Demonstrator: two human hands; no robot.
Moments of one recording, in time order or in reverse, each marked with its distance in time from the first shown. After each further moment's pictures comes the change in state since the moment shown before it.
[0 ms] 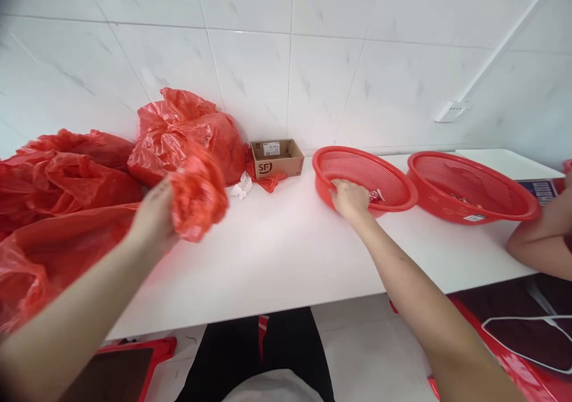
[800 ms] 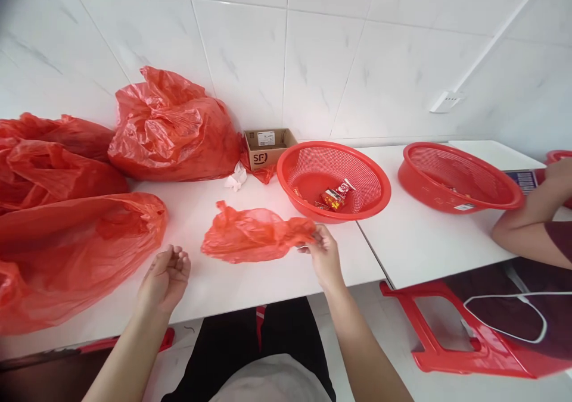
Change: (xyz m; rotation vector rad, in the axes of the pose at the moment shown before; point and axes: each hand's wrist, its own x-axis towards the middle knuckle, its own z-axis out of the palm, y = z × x) left_hand -0.065 -0.098 -0.109 -0.100 0.436 -0.190; right_hand -0.147 -0.068 0.029 1.545 -0.098 0.351
